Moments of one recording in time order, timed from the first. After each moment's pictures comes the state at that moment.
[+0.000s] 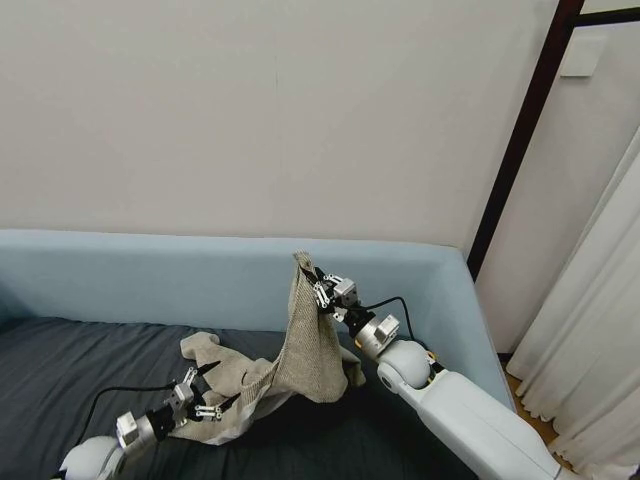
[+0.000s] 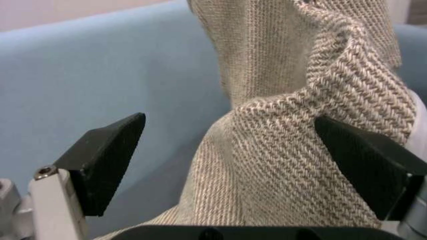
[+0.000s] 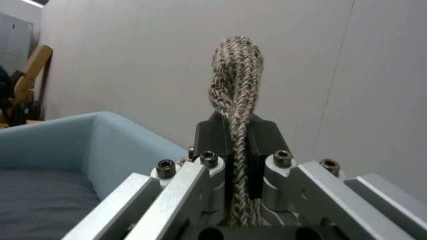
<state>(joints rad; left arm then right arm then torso) 0.85 -0.96 -0.28 -0.96 -0.54 -0.57 0.99 -0.46 1.12 -0.36 1.43 0.52 0.43 -0.08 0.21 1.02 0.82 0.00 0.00</state>
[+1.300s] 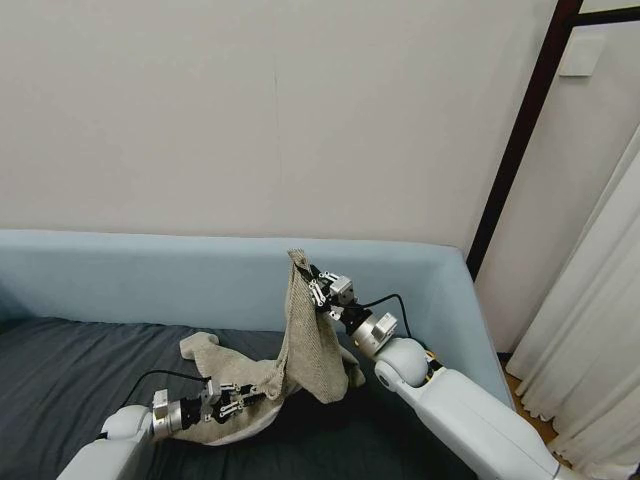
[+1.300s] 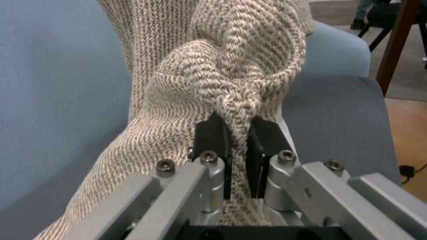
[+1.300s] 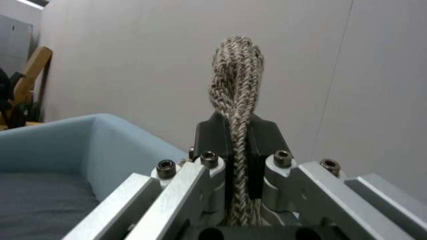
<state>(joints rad) 0.75 -1.03 -0.27 -0.82 -0.49 -0.52 1.28 -0.45 1.12 -0.36 1.42 0.52 0.43 -0.08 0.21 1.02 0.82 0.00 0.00</state>
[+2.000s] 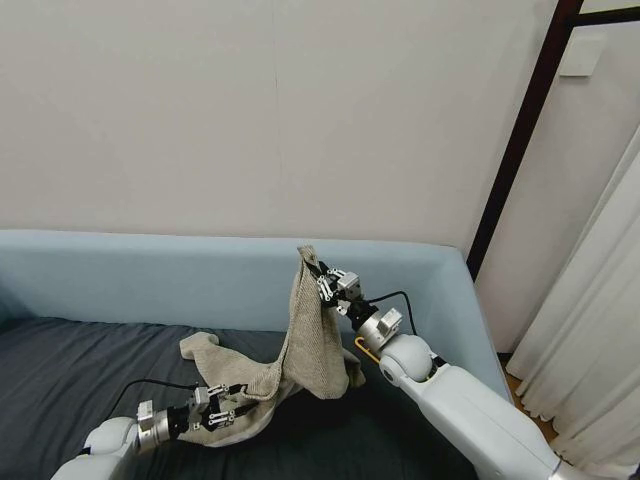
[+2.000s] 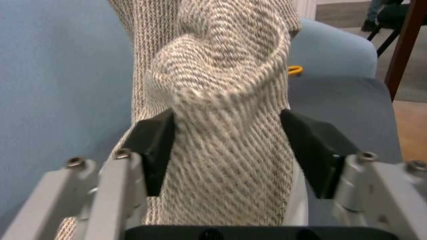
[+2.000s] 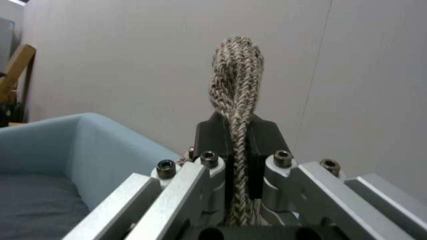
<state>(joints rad) 0.79 -1.02 -0.30 -0.85 -0.51 -0.54 1.27 -0.43 1.13 -0.33 1.39 0.54 0.43 -0.08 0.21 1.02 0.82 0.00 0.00</state>
